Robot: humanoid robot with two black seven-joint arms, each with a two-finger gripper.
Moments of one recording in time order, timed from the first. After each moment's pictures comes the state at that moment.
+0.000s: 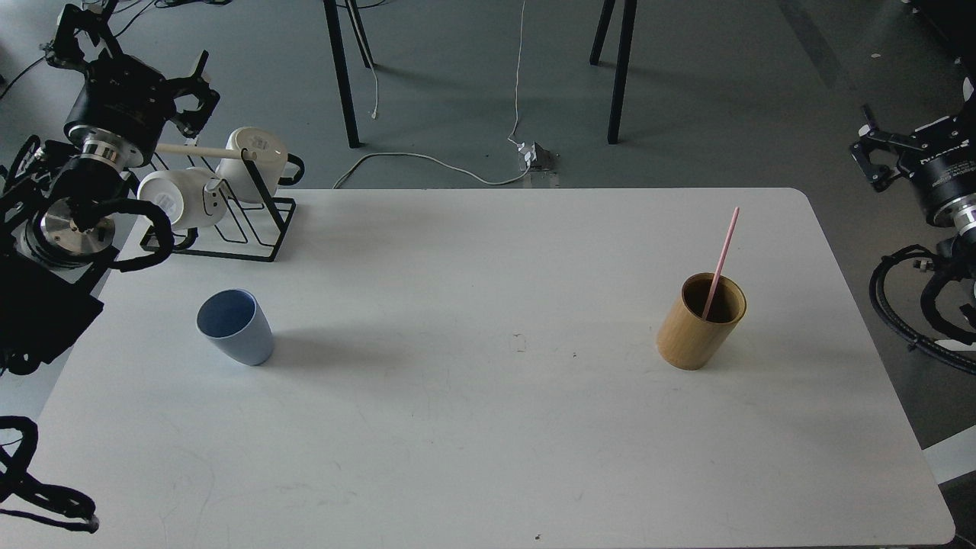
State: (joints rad) left arm -0.89 0.45 -0.66 -0.53 -0.29 -0.49 -0.29; right arm 0.65 -0.56 0.94 0.67 0.26 0.49 0.21
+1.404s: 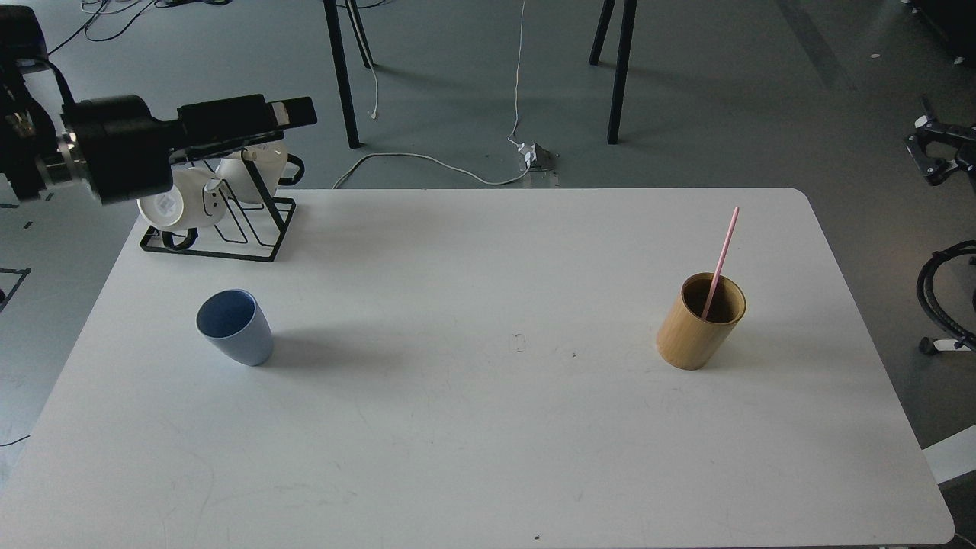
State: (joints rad) left arm -0.84 1.02 -0.65 -1.47 1.32 -0.49 -0.37; right arm 0.64 -0.65 0.96 0.66 0.26 0.49 0.22
